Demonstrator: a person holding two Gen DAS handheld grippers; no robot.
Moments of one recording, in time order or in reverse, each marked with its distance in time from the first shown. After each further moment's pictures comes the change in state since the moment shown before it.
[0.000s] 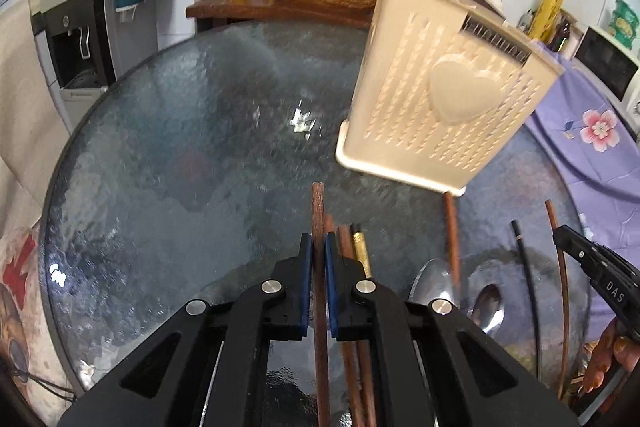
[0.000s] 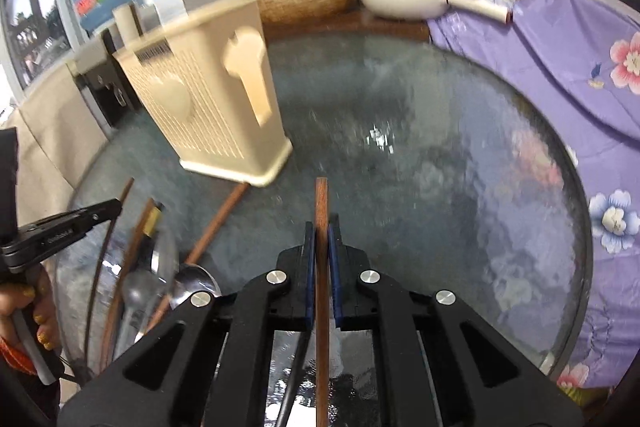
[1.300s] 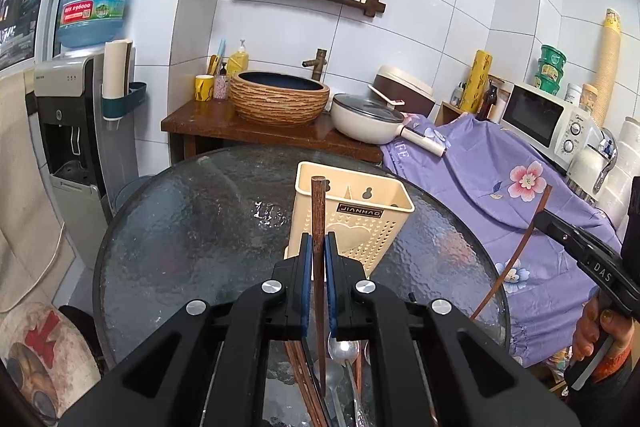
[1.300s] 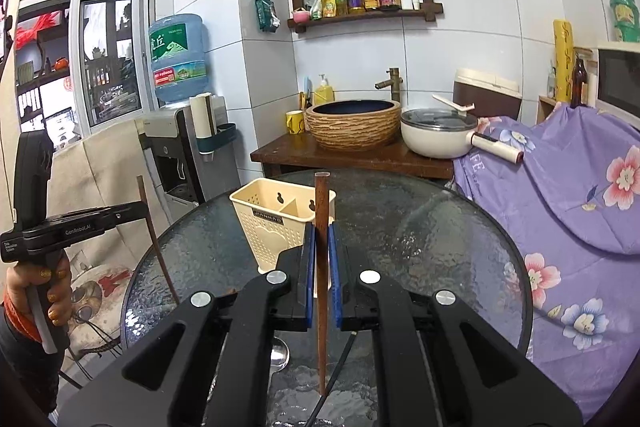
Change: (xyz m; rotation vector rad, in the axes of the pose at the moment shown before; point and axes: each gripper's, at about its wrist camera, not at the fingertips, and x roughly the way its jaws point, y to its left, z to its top) left arm -0.151 -0.025 0.034 0.083 -0.315 -0.152; right arm -0.159 0.025 0.056 -0.148 -0.348 0.122
